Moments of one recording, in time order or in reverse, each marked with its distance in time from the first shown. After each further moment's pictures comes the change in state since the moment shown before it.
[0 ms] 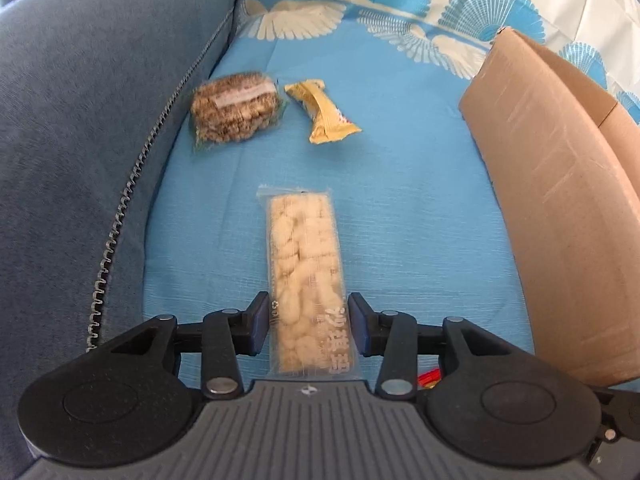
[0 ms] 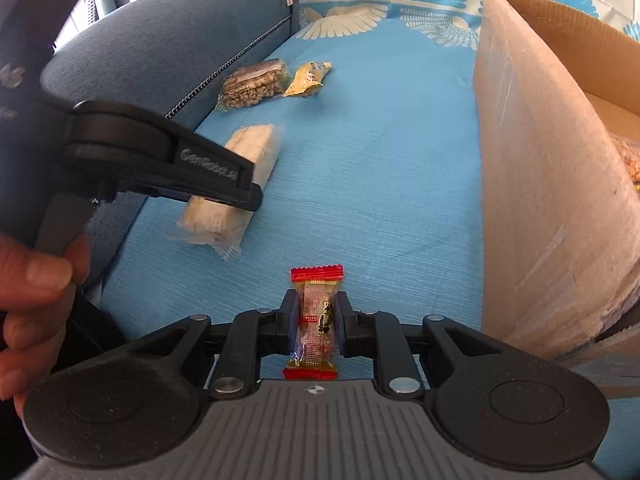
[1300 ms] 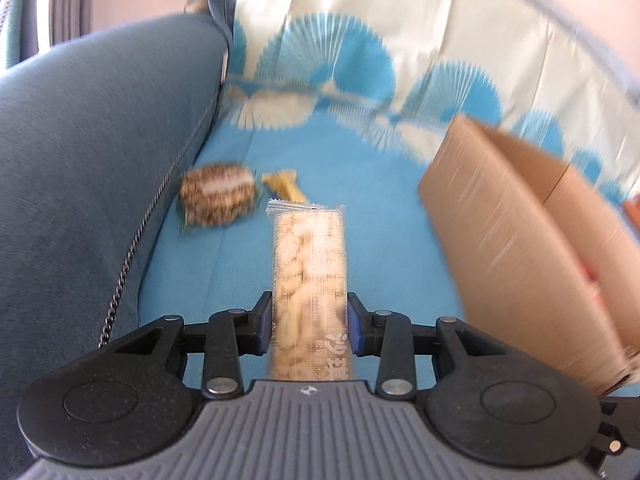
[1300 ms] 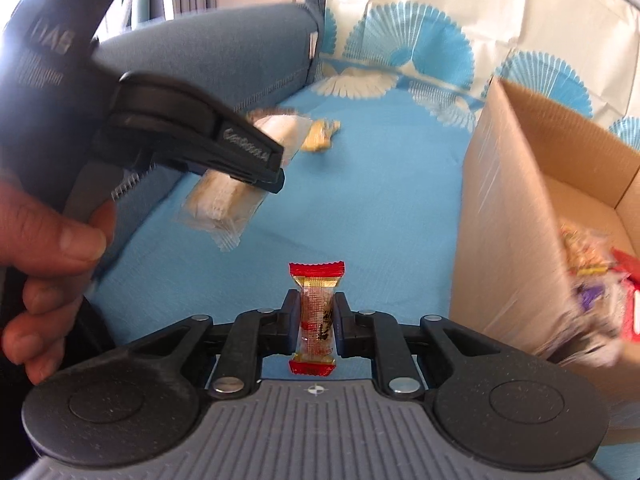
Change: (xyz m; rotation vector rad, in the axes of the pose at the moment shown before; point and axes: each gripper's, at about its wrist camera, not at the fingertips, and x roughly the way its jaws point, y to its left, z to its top) left arm -0.044 0.008 -0.007 -0.028 -0.312 -0.122; right arm -0.050 0.022 -0.020 -0.169 -0.177 -0.095
